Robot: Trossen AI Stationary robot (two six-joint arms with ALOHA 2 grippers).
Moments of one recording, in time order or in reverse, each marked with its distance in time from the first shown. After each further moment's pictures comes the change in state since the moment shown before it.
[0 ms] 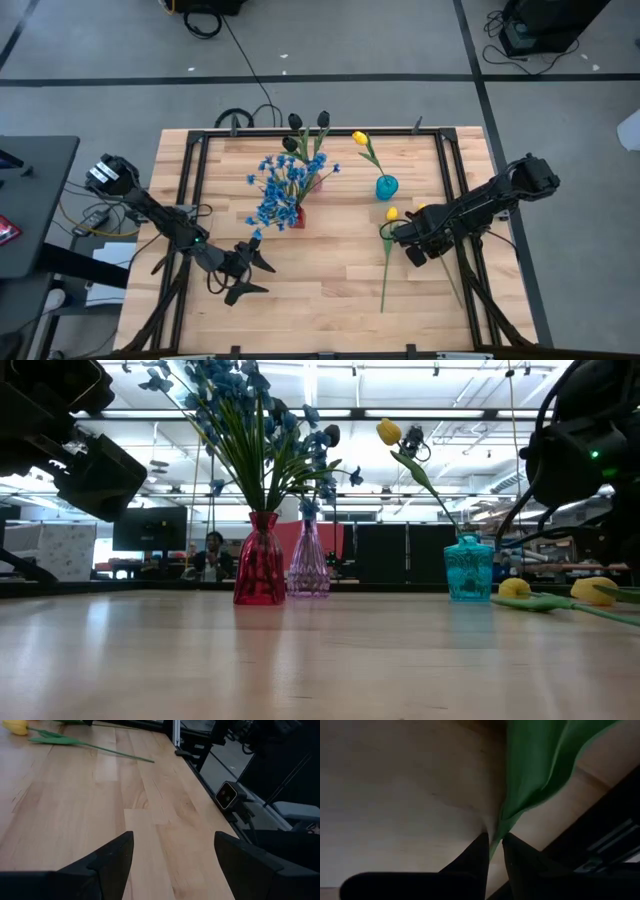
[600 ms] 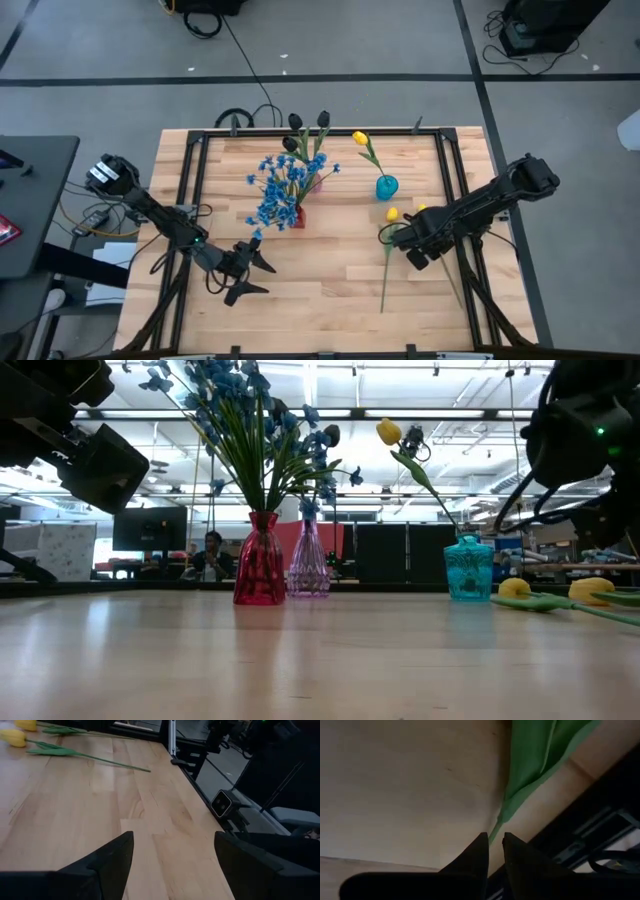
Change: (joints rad) left arm 0.000 0.000 0.001 0.043 0.000 0.020; right arm 0.045 0.007 0.090 -0.115 0.013 -0.046
